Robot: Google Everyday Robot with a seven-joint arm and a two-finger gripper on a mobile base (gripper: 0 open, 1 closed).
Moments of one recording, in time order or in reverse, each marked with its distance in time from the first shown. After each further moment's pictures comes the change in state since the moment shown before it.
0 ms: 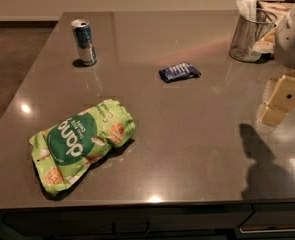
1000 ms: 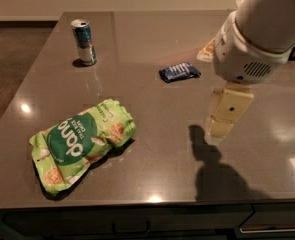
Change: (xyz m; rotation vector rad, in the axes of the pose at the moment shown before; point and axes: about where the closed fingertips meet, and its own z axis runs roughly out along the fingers) arm -0.084 0.035 0.026 -0.046 -0.088 -0.166
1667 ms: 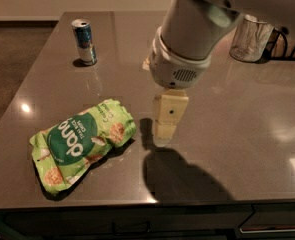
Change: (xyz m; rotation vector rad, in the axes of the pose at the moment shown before) arm -0.088 0.001 0.053 -0.088 -0.060 -0.155
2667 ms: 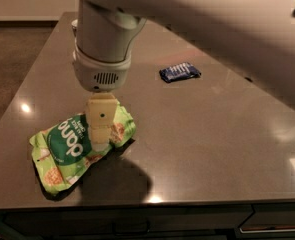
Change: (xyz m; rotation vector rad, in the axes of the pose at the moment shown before) arm -0.112 -0.004 0.044 -0.074 -0.041 -0.151
